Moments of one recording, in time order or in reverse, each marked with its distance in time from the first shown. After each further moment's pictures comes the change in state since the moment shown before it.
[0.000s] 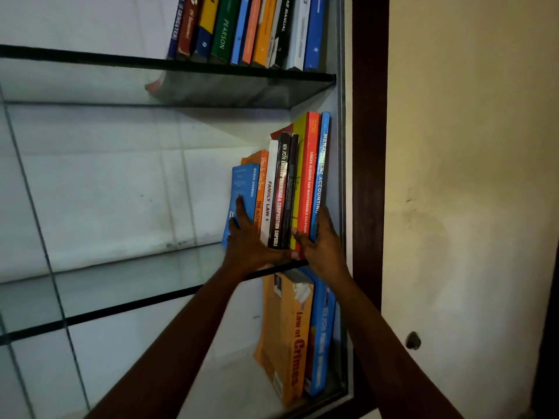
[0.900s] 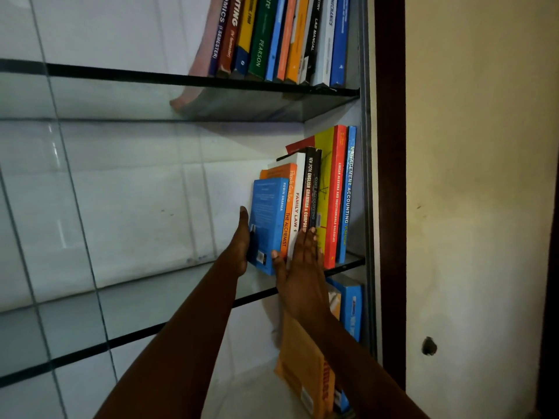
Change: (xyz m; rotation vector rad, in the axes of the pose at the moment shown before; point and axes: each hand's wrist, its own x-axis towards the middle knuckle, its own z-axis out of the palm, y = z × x) left_hand 0.038 -0.016 -0.041 -0.724 -0.154 -0.427; right_hand -0.036 -0.018 0.090 -0.577 0.056 0.016
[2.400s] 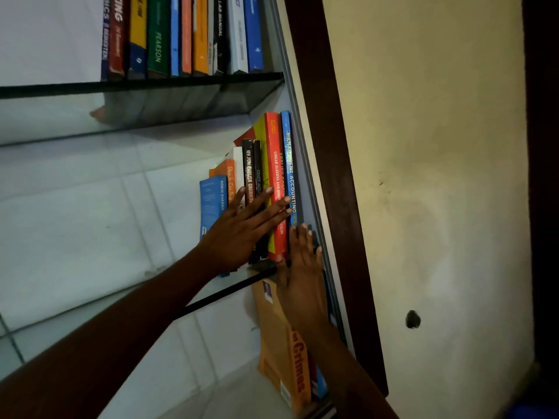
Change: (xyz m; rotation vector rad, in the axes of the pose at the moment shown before) left_hand -0.005 0.012 0.043 1.820 -0.104 1.627; right_hand -0.007 0.069 -0.025 0.175 0.147 -0.061
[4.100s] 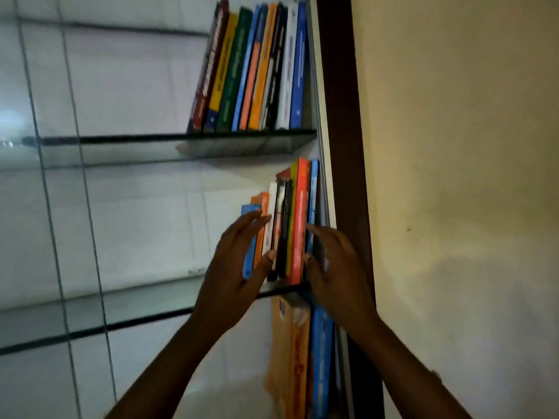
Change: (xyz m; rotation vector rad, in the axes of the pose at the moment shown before) left_hand -0.008 0.085 -0.147 -0.588 0.353 -0.786; right_hand 0.015 -0.039 -0.130 0.289 -0.060 -0.325
